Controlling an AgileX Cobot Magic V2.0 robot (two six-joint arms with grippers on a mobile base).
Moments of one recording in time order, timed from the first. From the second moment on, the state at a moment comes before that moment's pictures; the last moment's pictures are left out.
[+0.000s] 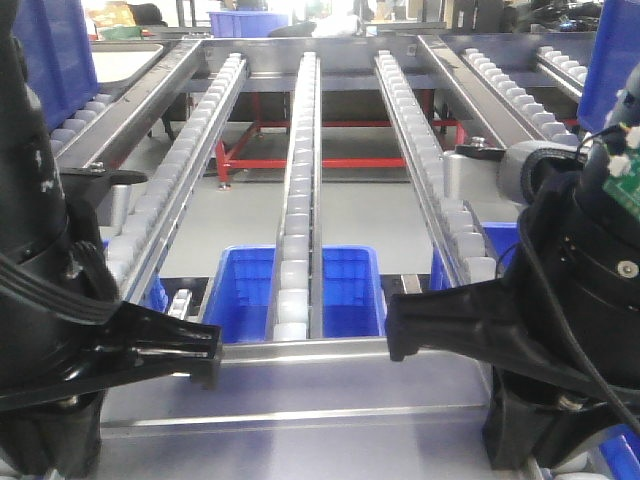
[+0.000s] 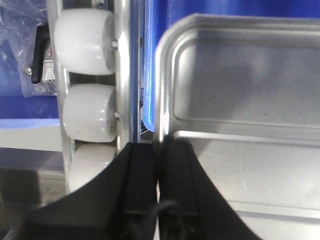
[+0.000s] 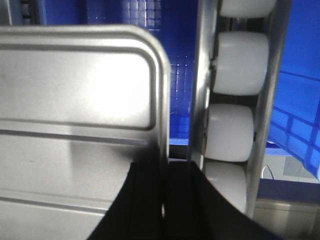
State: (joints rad) left arm -0.95 1.56 -0.79 0.27 0.76 -1.05; right arm 0.76 1.46 -0.67 -0.13 0.53 0.91
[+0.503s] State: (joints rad) left arm -0.95 1.55 -0.84 0.24 0.79 -1.02; right arm 0.76 1.46 -0.71 -0.13 0.63 0.94
